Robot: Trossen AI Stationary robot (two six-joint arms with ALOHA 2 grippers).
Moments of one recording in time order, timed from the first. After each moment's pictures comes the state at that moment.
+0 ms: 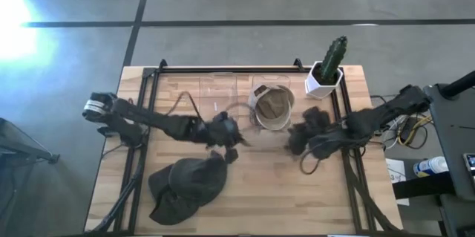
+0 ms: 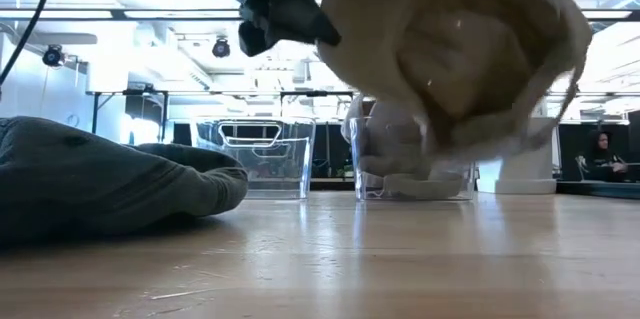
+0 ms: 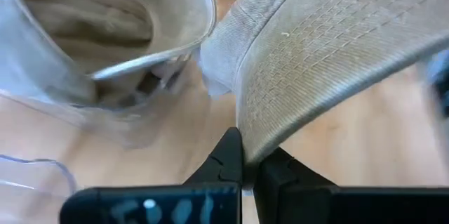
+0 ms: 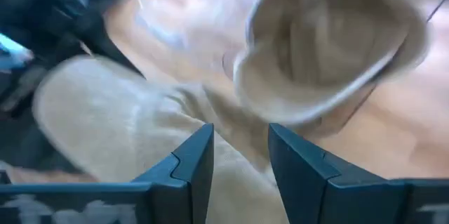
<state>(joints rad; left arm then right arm) -0.14 1.52 1.07 -0.09 -0.23 -0.40 0.45 1.23 1.24 -1.05 0.69 1.31</state>
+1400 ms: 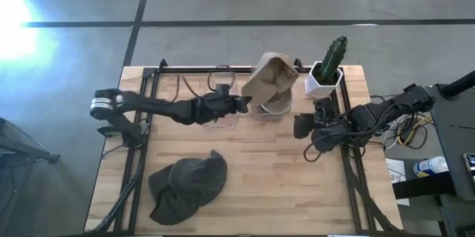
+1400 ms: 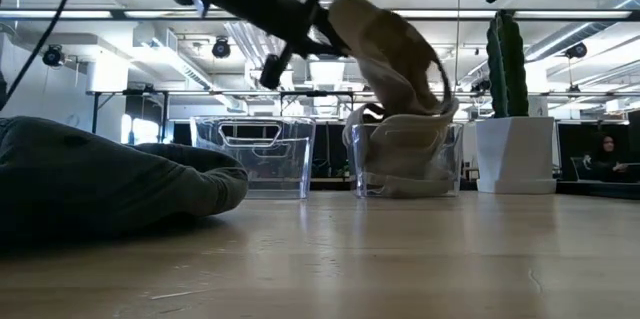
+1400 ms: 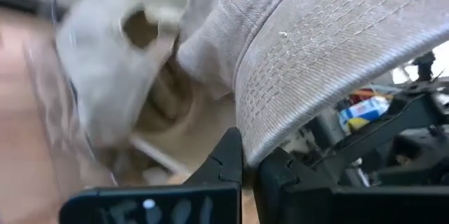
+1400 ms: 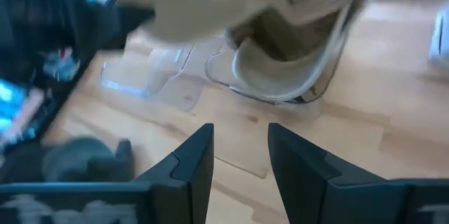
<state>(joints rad) 0.08 1.58 1.00 0.39 -0.42 -1.06 0.41 1.17 1.22 -1.17 0.77 1.57</state>
